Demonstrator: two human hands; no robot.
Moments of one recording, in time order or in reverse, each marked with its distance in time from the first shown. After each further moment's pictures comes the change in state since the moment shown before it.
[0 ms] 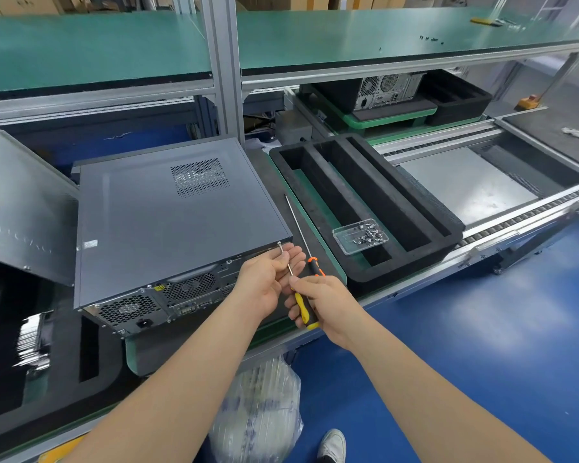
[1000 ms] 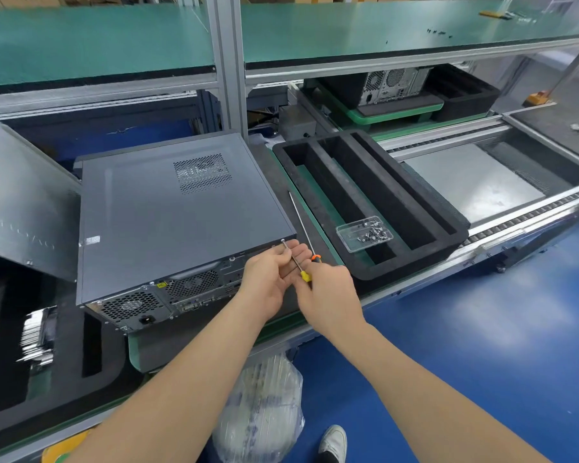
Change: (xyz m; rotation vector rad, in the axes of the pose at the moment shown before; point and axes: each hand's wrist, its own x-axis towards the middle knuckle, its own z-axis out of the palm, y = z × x) left_hand -0.001 -0.002 -0.001 0.026 -0.023 0.035; right_hand 0.012 0.006 0.006 -1.096 0.393 -0.416
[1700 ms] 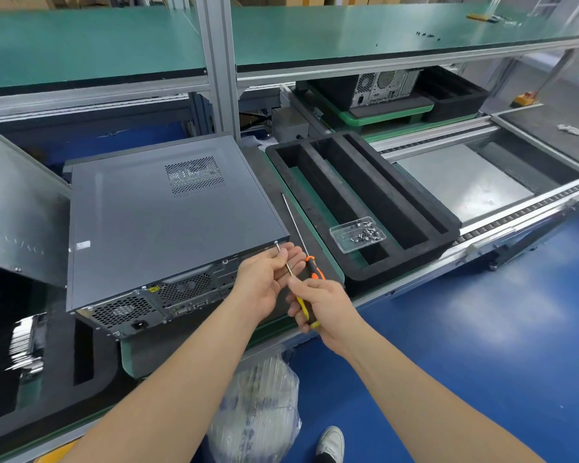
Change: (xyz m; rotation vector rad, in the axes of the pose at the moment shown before) left_hand 0.006 -0.001 -0.002 0.003 -0.021 -0.010; right_hand -0.010 0.011 0.002 1.129 -0.317 0.452
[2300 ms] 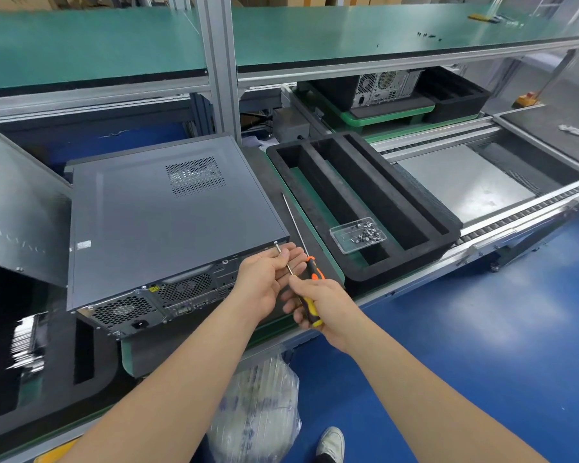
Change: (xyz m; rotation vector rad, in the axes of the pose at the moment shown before) left_hand -0.002 0.001 0.004 0.026 0.012 -0.012; right_hand -0.001 -0.010 -0.006 -0.030 -0.085 0.055
